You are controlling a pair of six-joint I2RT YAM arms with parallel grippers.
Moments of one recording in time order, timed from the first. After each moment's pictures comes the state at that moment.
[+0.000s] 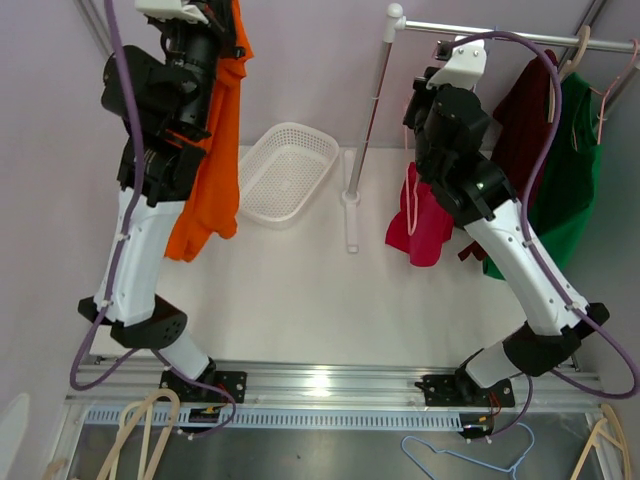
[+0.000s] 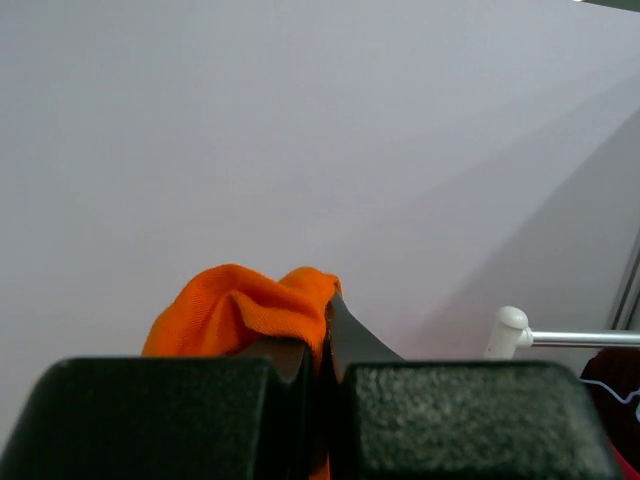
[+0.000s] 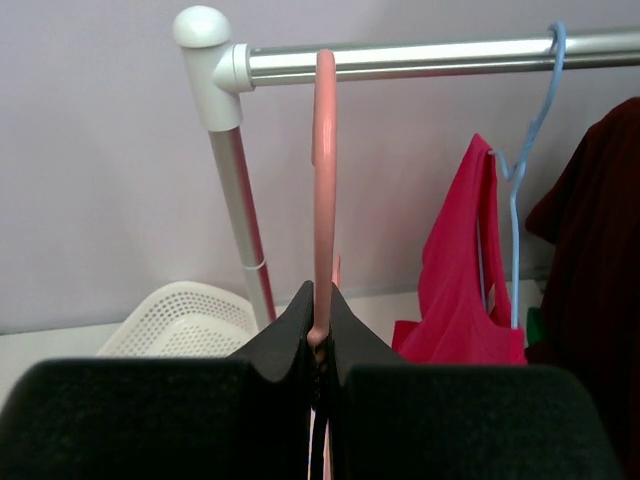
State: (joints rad) left arm -0.56 1.60 2.40 -0.22 -0.30 0.09; right arm 0.67 1.48 1.93 -0.32 0.75 0.05
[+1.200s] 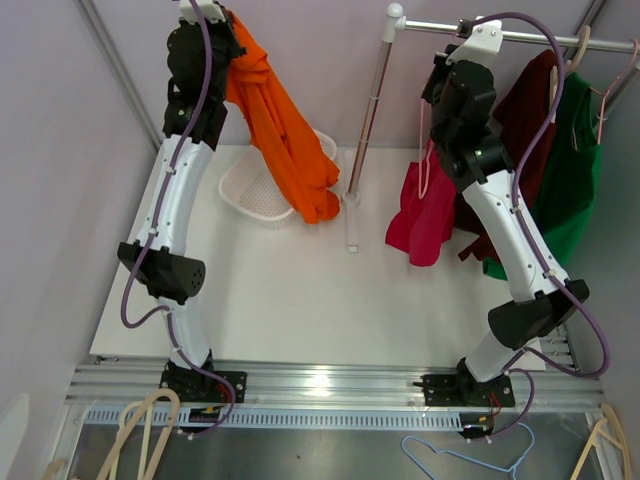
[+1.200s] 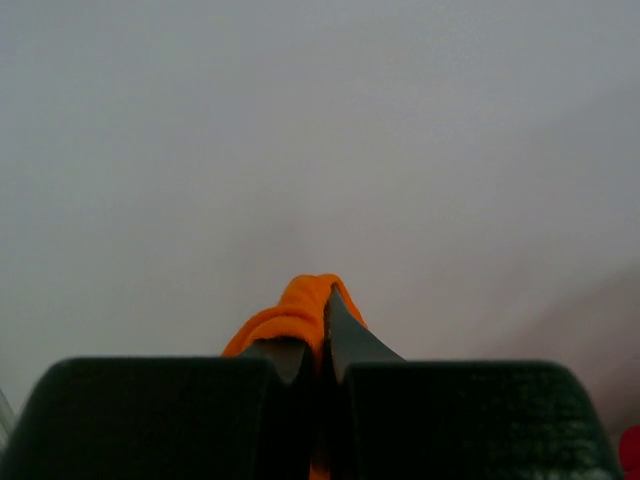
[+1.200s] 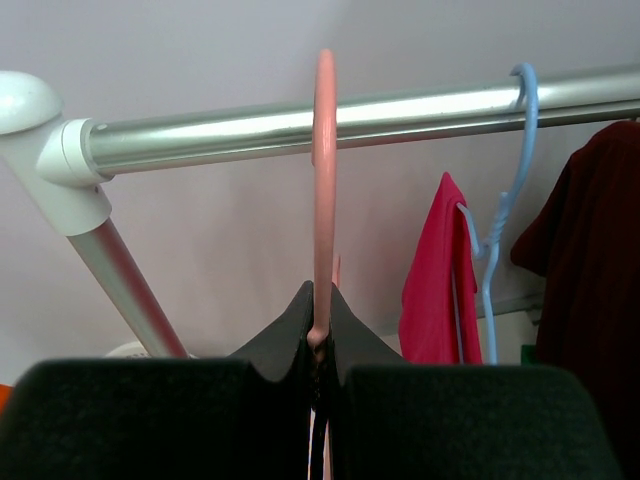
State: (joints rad) left arm -0.25 1.95 2.39 -0.12 -0.23 -0.06; right arm 0.42 1.64 1.99 -0.20 0.58 0.07
